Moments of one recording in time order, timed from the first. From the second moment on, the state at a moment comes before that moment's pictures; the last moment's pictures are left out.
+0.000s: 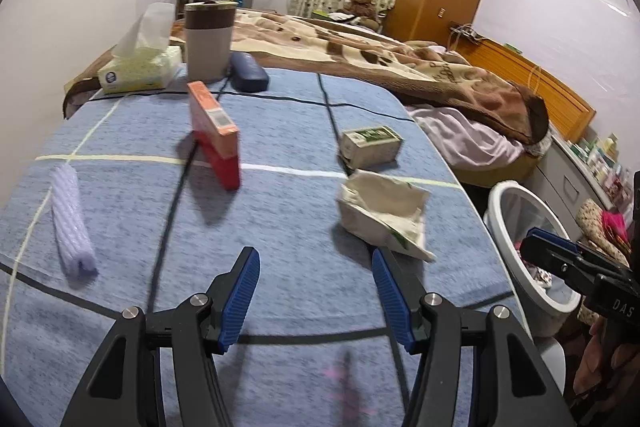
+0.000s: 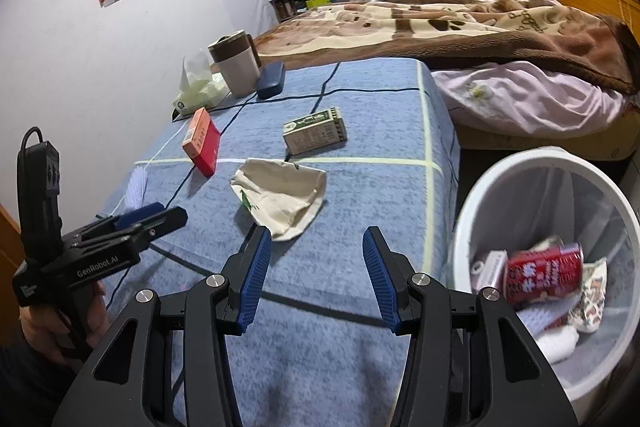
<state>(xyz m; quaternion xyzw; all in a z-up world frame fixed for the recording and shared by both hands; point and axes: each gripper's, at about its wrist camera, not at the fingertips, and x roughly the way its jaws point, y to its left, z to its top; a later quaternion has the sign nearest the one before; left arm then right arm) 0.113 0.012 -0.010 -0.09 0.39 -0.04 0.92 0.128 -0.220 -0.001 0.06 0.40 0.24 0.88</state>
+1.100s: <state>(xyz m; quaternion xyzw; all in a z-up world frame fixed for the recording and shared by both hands) 0.221 0.072 -0.030 -0.12 0.40 0.04 0.91 0.209 -0.172 -0.037 0.01 0.44 0.29 0.85</state>
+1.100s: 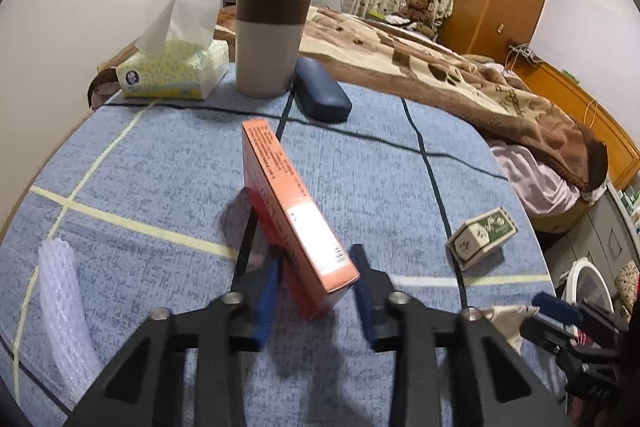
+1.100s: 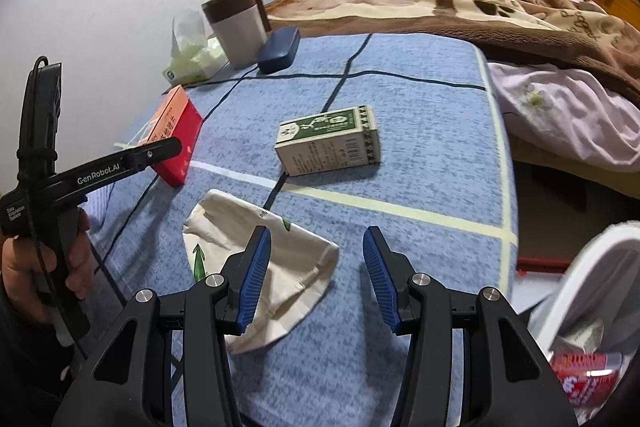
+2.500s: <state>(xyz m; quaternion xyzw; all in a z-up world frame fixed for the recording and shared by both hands) 0.122 -0.022 -0.003 -0.07 0.39 -0.07 0.92 0.133 -0.240 -0.009 0.08 0.40 0.22 0.89</state>
